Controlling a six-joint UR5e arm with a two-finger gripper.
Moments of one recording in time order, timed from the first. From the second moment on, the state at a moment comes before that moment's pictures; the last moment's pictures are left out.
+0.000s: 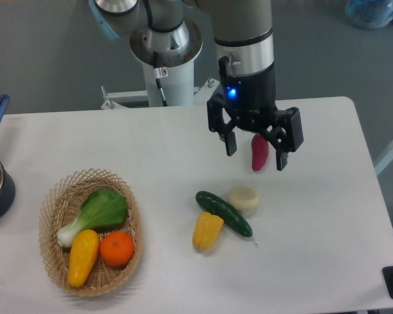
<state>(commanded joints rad) 2.49 -1.75 -1.36 -1.13 1.53 1.08</state>
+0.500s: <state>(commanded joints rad) 2.48 -1.74 -1.40 -1.11 1.53 1.06</state>
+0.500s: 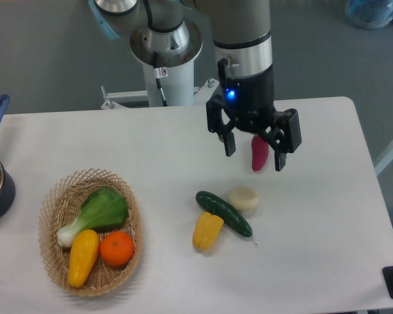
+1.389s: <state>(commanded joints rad) 2.18 -1.82 -1.55 -1.05 1.37 0.35</state>
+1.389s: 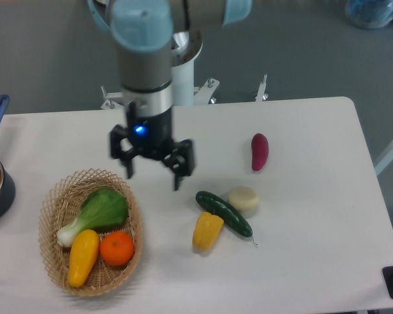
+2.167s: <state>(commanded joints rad) 2.05 -2.09 -1.49 -0.87 1.37 0.21</state>
